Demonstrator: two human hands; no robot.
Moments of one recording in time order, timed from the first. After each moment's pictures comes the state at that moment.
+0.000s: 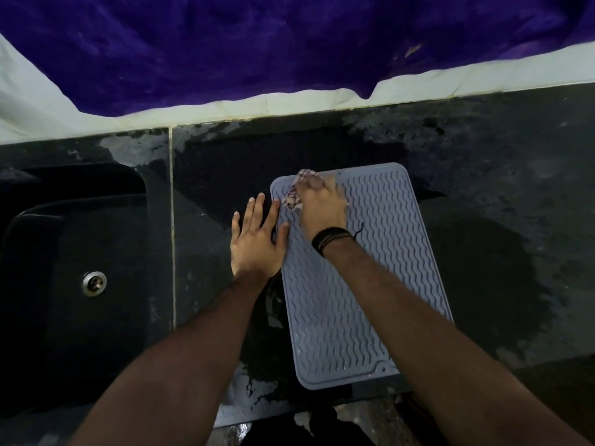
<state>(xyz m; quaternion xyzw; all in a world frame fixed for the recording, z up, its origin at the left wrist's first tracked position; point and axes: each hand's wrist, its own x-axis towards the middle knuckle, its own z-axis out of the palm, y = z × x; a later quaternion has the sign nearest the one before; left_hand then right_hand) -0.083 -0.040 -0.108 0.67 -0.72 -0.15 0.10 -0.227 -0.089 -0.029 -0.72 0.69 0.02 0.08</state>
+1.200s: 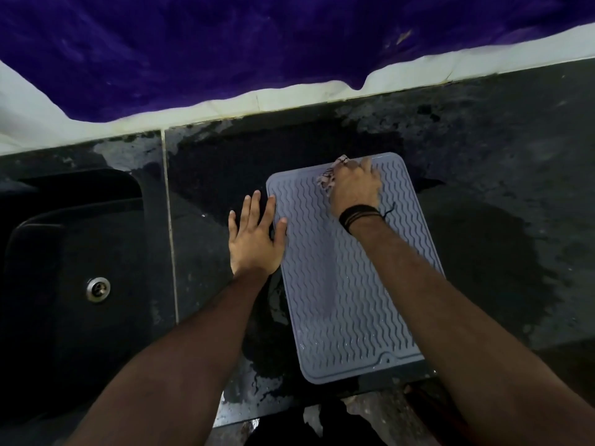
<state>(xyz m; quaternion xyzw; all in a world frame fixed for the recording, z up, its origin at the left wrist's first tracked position) -0.082 -0.040 -0.099 0.67 -0.72 -0.16 0.08 -0.281 -0.109 -0.023 -0.63 0.77 0.08 0.06</state>
